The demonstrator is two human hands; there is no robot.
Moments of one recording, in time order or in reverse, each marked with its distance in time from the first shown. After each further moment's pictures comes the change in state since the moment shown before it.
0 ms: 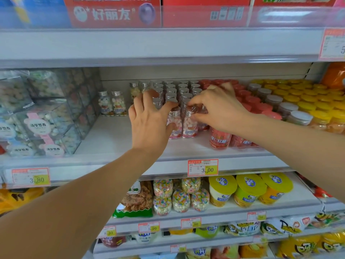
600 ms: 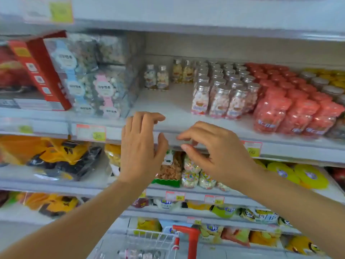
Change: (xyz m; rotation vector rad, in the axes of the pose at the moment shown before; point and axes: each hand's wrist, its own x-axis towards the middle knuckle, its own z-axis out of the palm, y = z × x) left_hand -0.119 -0.075 -0.055 -0.318 0.113 -0.118; right_hand -0.080 -0.130 0.021 0.551 0.106 -0.314
